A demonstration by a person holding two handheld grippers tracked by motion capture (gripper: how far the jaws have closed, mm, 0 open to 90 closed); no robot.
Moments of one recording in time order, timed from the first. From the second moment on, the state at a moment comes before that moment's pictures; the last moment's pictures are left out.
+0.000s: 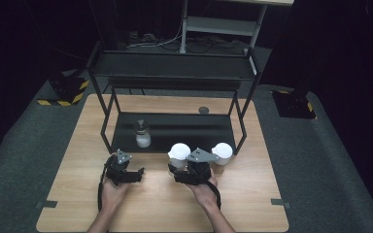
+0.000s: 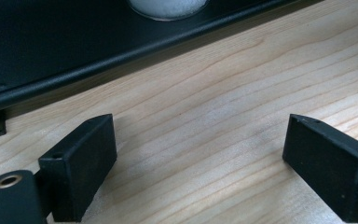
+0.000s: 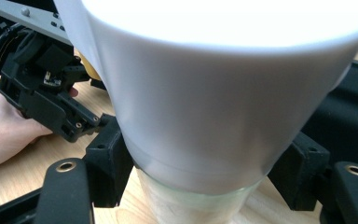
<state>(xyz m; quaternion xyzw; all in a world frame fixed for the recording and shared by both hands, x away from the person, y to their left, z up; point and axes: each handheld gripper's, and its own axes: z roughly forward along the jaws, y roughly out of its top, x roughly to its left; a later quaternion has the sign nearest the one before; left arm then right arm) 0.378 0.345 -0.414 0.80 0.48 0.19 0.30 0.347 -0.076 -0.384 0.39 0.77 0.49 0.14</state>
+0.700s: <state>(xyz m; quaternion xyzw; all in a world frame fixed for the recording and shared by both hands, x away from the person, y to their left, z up) 0.377 0.345 -0.414 0.80 0.48 0.19 0.30 0.375 -0.059 -0.377 0.42 0.76 0.48 0.15</state>
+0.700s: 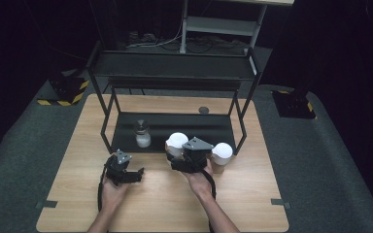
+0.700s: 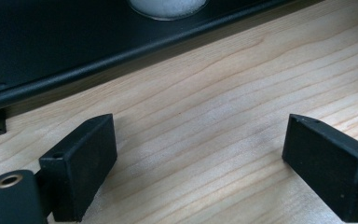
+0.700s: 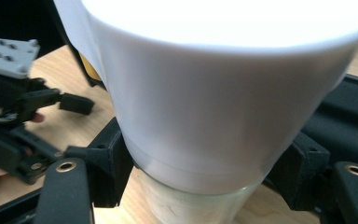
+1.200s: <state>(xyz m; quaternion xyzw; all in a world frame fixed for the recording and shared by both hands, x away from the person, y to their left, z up) 0.377 0.345 -0.414 0.80 0.48 0.19 0.30 0.400 -0.039 -0.378 0.45 0.75 0.45 0.18</state>
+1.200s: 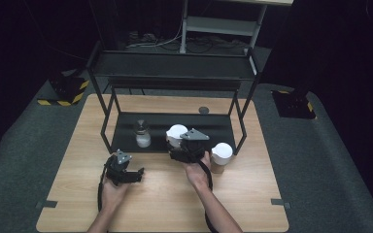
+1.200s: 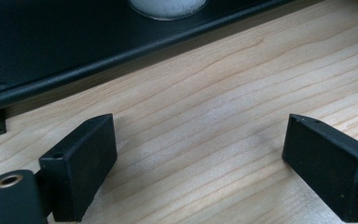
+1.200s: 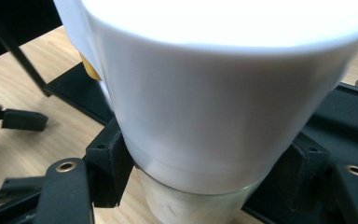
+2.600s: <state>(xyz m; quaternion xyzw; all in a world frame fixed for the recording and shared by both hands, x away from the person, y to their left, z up) 0.378 0.345 -0.414 0.80 0.48 0.19 0.30 0.443 -0.001 -0.392 0.48 0.75 0.41 0.19</state>
